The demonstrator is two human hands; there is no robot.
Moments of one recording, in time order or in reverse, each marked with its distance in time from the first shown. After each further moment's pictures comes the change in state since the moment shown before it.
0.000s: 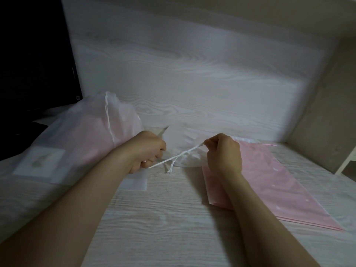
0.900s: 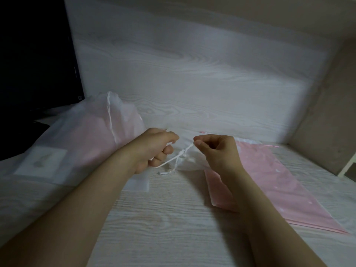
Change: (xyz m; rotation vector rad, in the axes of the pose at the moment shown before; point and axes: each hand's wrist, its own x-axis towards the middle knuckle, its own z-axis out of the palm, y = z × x) left_hand -0.015 0.015 0.007 -0.095 -0.096 0.056; right_hand -0.001 -0.009 0.004 0.647 -0.199 -0.022
